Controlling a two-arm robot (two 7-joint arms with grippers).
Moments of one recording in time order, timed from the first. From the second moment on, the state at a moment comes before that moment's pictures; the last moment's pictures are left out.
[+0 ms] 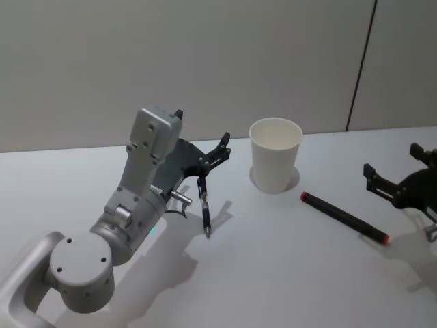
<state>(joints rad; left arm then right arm) -0.24 0.38 0.45 -1.63 -0.20 0.01 -0.01 -0.06 0.47 -0.14 -1.82 0.31 0.15 0.15</state>
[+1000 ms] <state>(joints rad) -0.24 0.38 0.45 -1.63 -0.20 0.01 -0.01 0.07 0.47 -0.18 -1.75 0.15 0.40 0.33</state>
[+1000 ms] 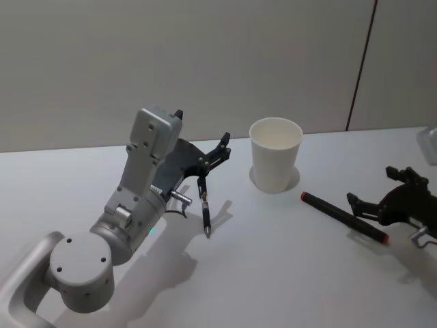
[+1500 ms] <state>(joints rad) -0.24 0.38 0.45 -1.63 -0.20 0.01 -0.01 0.12 0.44 -0.22 -1.67 0.09 0.44 0.41</state>
